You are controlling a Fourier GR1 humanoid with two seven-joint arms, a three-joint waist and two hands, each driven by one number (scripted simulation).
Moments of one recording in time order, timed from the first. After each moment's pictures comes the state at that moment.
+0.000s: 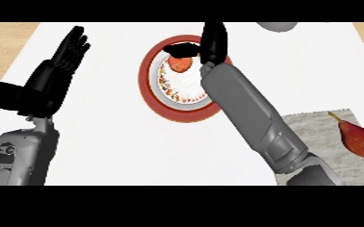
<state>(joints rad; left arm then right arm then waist) -0.33 0.25 0.07 -1.58 0.03 -0.10 0.12 -1.08 0.00 0.30 -0.63 0.13 -0.81 0.26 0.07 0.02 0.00</state>
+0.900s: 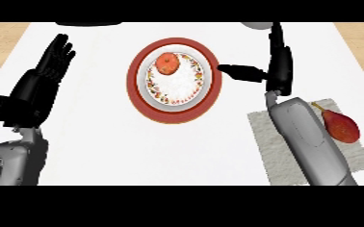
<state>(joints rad) -0.26 0.26 0.12 -1.63 0.03 -0.09 0.13 -0.60 -0.22 0.21 -1.17 0.02 -0.64 0.11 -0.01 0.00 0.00</state>
